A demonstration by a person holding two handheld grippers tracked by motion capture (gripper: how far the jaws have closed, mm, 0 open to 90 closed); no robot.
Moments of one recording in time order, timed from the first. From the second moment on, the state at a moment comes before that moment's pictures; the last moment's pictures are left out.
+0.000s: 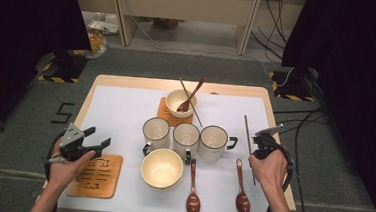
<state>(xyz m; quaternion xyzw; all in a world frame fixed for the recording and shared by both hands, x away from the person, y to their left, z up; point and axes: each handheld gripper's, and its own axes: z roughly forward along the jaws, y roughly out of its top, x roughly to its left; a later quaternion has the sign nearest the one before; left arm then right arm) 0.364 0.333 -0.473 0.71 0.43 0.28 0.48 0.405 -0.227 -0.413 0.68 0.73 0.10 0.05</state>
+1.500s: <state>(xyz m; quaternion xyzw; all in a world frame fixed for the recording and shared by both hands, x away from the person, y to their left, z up) 0.363 0.334 -0.472 0.71 0.43 0.28 0.48 0.418 -0.206 -0.375 0.66 0.74 0.13 0.08</state>
